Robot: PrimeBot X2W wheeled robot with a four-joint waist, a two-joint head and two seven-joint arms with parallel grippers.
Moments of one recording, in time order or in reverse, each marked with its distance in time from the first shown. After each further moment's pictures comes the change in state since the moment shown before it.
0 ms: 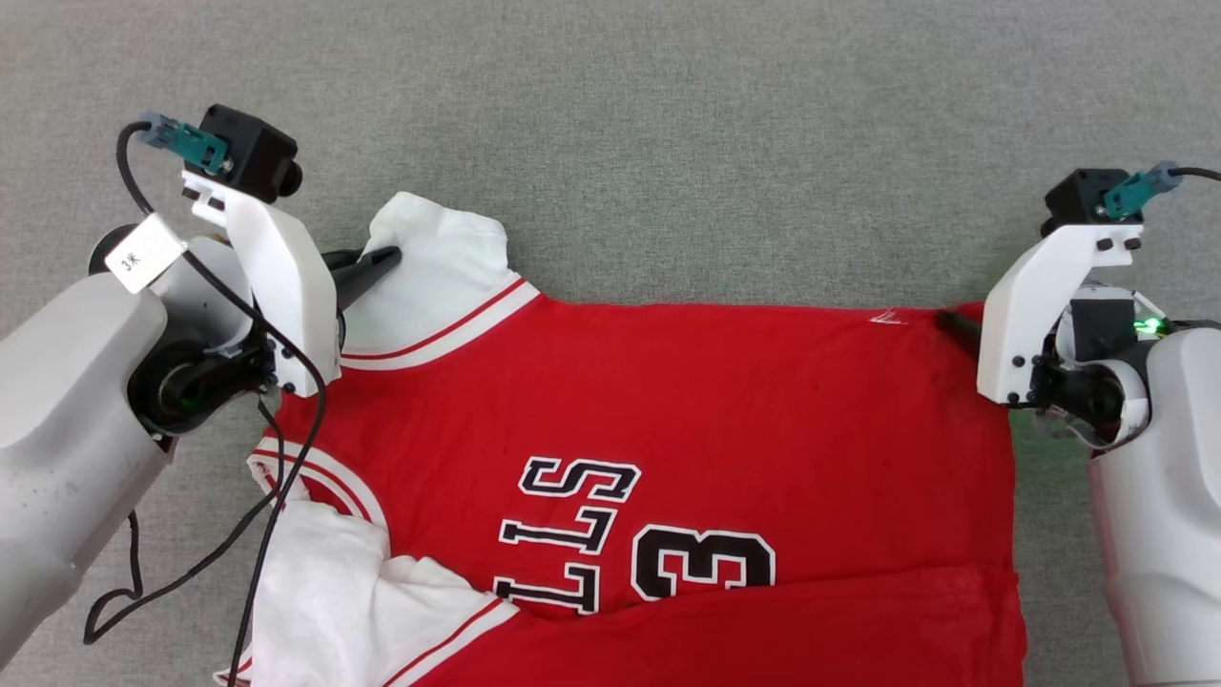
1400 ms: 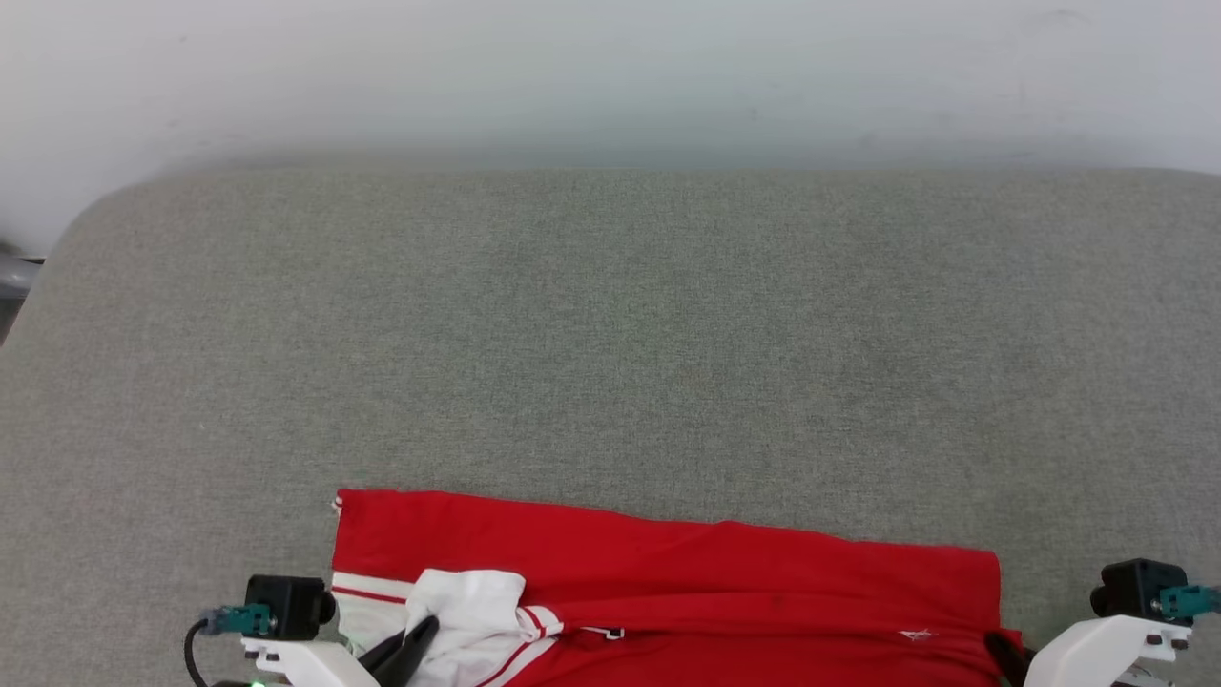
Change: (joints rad) left arm 0.667 0.002 -0.088 -0.142 -0.123 0.212 -0.532; right arm 0.738 0.086 -0.171 -0.445 0.077 0.000 -0.221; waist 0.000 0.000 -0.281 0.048
